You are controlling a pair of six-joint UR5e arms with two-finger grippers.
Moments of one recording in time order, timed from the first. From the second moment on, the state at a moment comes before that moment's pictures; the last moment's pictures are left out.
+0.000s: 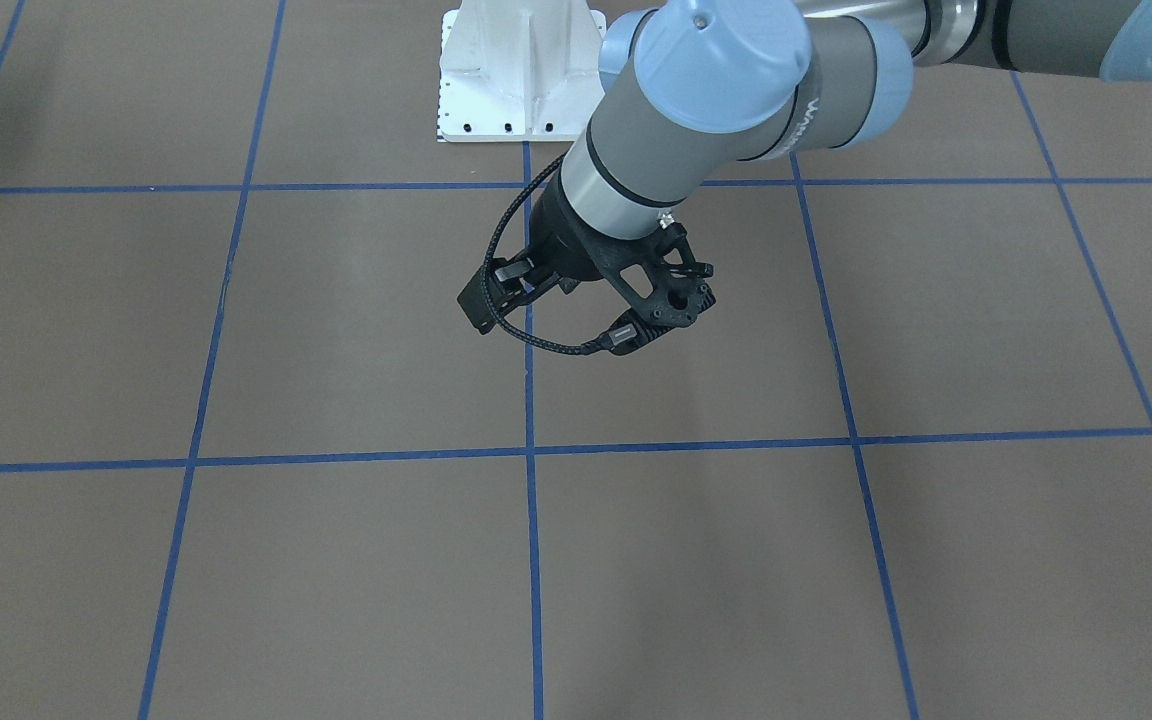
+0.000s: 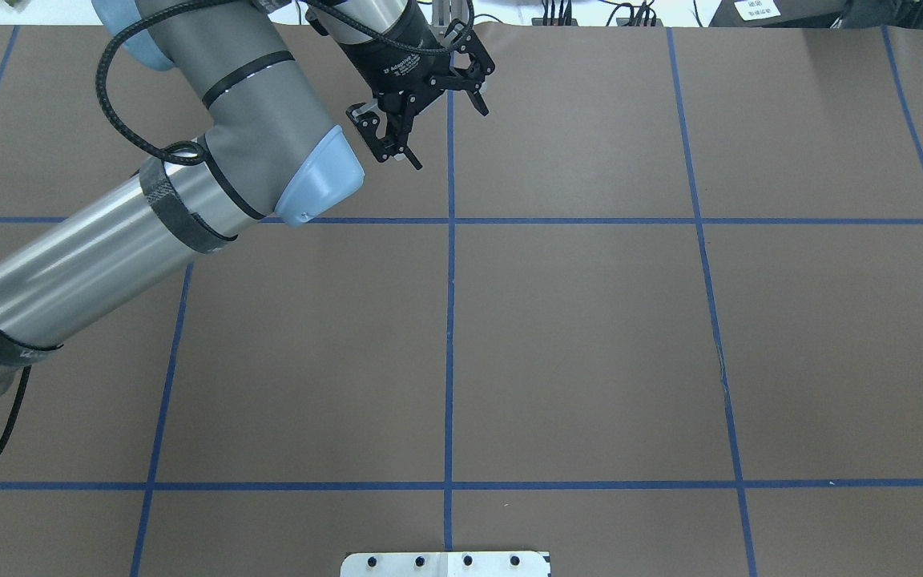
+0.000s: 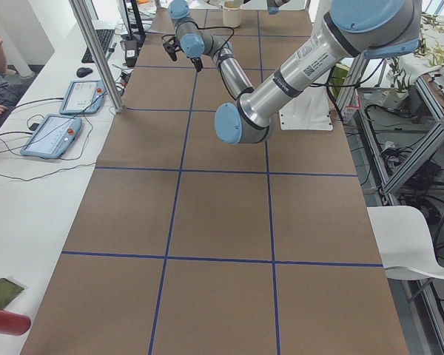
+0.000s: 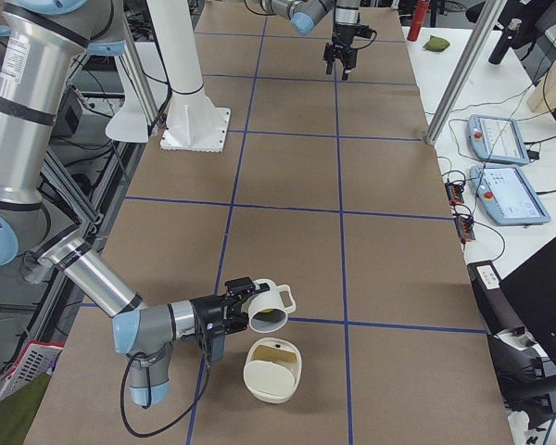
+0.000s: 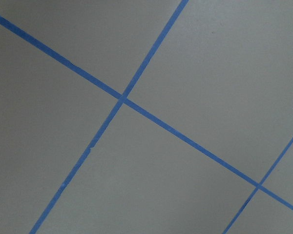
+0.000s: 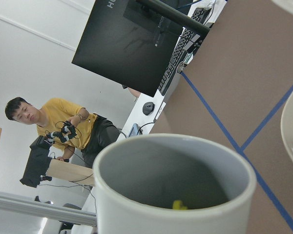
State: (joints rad) left arm -0.84 -2.56 -1.46 -1.69 -2.35 -1.75; right arm 1.39 -1.90 1.02 0.93 1.90 2.01
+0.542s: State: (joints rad) left arm -0.85 -2.56 -1.46 -1.69 -2.32 -1.73; right arm 1.42 -1.85 0.97 0.96 1.90 2.25
